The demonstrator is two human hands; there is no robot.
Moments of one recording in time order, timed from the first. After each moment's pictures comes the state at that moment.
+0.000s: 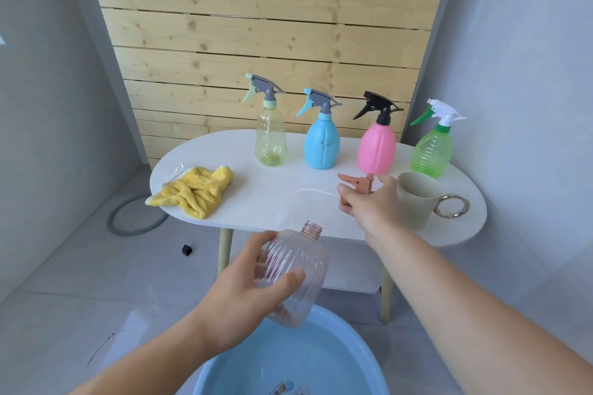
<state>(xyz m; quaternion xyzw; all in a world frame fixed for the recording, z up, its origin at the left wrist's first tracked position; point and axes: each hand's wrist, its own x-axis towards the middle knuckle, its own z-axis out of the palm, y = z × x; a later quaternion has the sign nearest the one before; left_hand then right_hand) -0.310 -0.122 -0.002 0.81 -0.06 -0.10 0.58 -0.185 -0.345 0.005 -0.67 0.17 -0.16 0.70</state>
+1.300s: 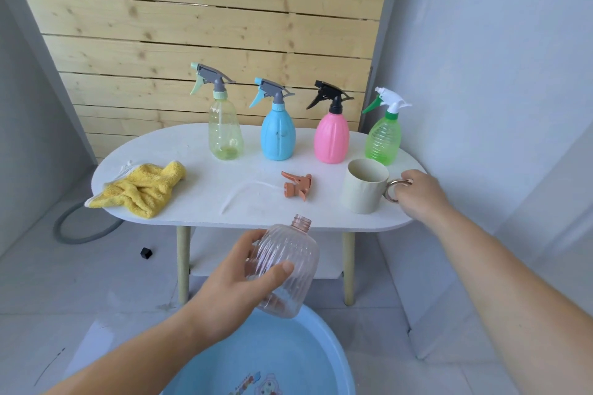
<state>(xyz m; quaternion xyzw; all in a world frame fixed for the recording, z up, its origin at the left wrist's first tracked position) -0.305 -0.175 -0.021 0.74 -0.09 -0.14 0.65 -0.220 -0.506 0.023 -0.90 0.25 -0.08 0.34</state>
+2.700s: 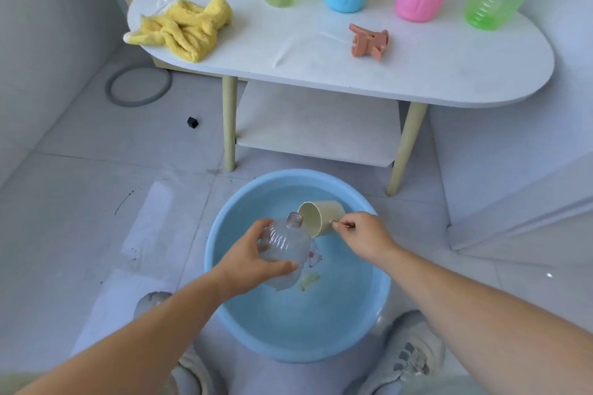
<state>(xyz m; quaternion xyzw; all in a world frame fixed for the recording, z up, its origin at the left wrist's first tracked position) -0.390 -0.107 -0.218 0.79 0.07 -0.26 0.54 -0.341 -0.365 -0.248 -0.93 0.04 0.16 0.33</state>
